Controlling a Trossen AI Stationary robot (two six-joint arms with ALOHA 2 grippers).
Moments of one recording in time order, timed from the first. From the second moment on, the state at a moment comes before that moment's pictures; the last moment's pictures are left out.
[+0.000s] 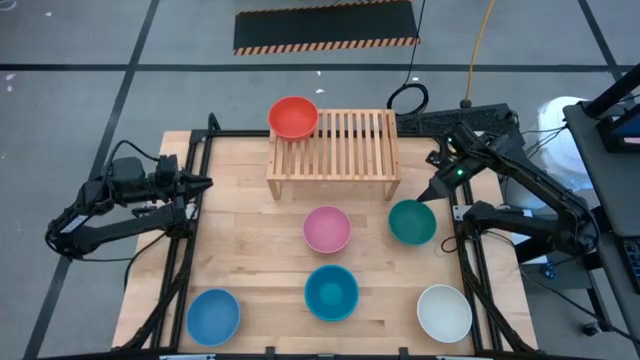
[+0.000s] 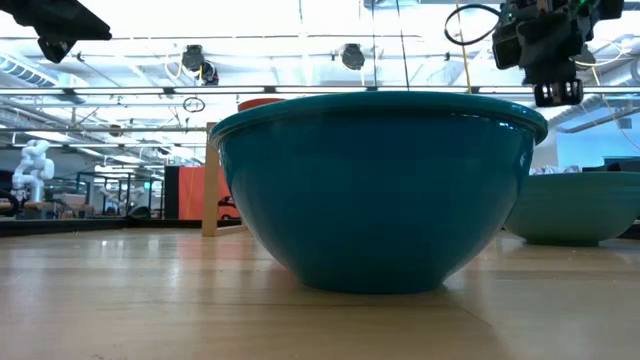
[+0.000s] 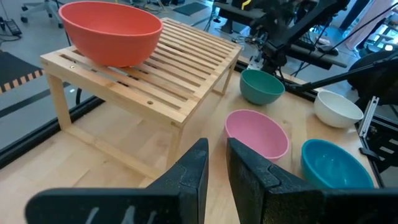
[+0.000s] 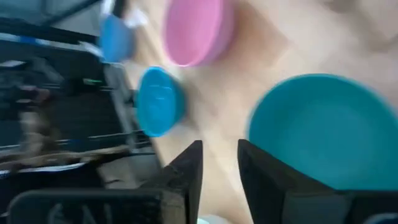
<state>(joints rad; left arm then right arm) 0.36 0.20 0.75 -0.86 0.08 -0.22 -0.82 0.89 0.89 -1.23 -0.81 0.19</state>
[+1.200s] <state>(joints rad) 0.36 0.20 0.75 -0.80 0.10 -0.24 -0.60 1.15 0.89 -1.35 -0.21 -0.04</state>
